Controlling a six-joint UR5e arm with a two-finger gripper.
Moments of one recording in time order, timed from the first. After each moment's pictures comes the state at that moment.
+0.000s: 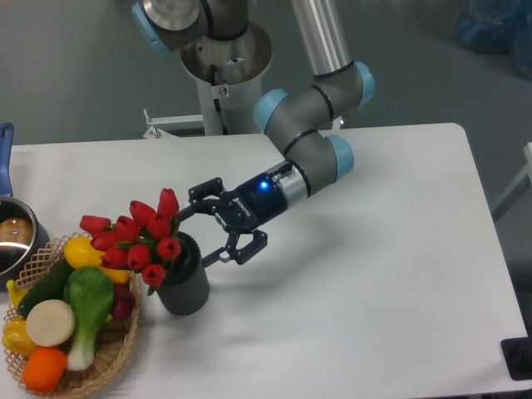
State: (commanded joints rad) arm 2.62 -1.93 -2.05 -0.78 0.06 1.73
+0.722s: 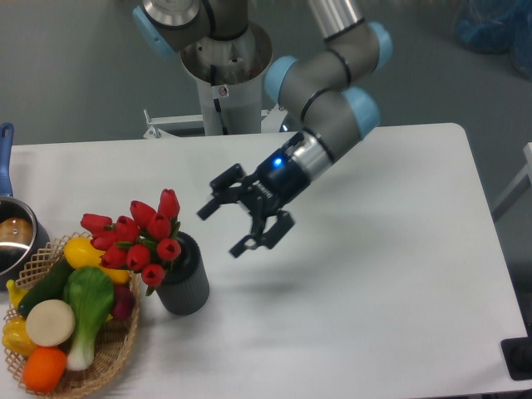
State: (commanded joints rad) arm 2.74 -1.73 -1.93 -0.79 0.53 1.57
